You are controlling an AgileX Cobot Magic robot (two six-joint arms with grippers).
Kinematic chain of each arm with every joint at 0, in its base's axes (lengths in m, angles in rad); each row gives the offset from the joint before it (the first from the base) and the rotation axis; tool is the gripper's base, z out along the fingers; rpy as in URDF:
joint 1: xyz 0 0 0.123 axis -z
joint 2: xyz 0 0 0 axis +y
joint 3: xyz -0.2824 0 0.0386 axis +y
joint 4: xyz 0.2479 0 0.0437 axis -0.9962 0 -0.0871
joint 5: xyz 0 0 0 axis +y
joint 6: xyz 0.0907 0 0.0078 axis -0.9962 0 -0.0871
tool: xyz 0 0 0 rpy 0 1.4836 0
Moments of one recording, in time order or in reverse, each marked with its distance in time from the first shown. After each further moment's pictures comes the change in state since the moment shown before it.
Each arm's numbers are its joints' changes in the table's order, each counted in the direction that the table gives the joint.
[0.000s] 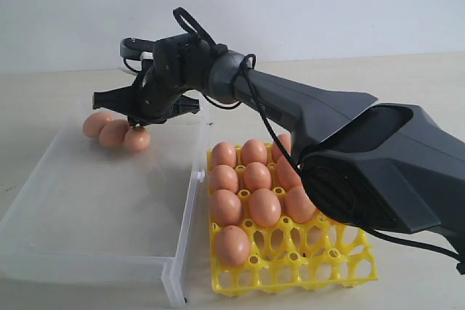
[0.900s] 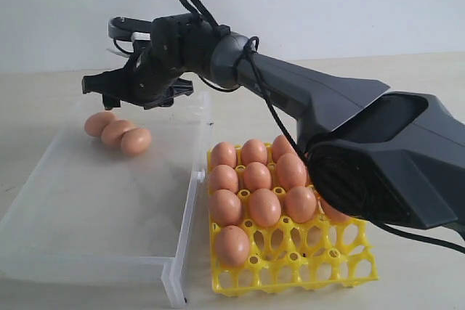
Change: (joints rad) left arm 0.000 0.000 0.000 0.000 0.000 0.000; right arm -0.002 -0.055 0.002 -0.042 -0.012 0.100
